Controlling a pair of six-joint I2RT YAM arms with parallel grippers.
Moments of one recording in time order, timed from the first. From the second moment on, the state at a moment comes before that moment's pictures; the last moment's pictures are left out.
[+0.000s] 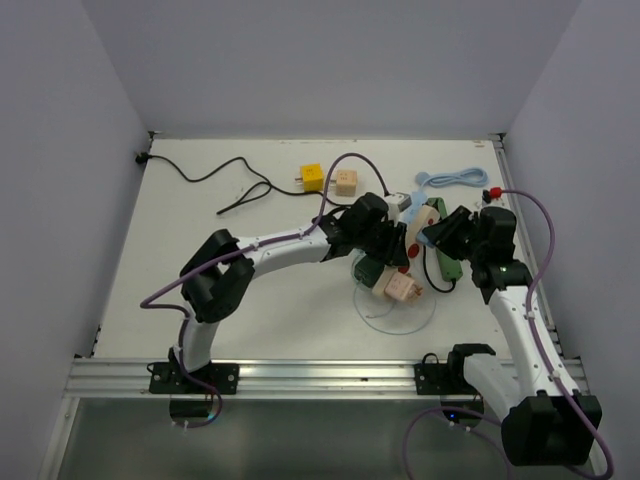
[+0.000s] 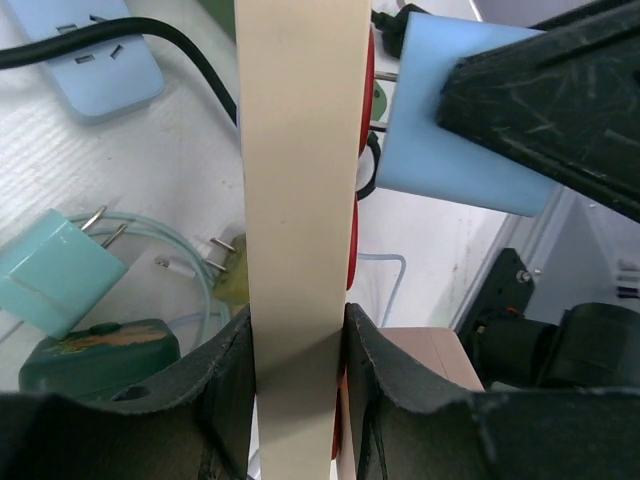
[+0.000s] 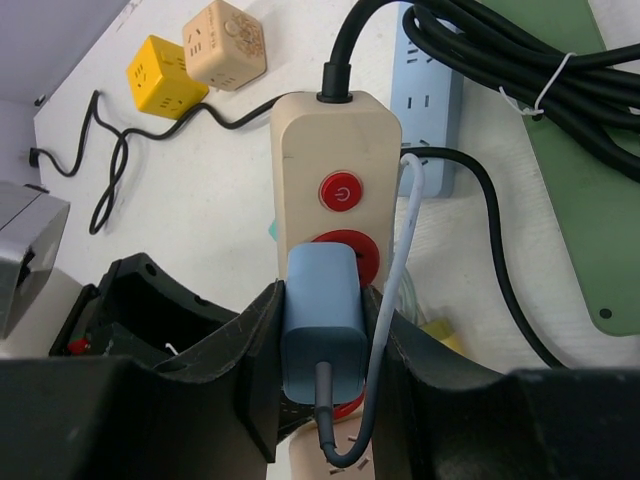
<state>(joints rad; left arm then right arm) -0.95 2.01 1.53 -0.18 0.25 -0.54 0.01 0.90 0.71 -0.36 -0.20 0.67</state>
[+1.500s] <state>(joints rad) -0.78 1.99 1.36 0.15 0.57 -0.69 0.01 0.98 0.53 -0.34 -0.29 0.58</state>
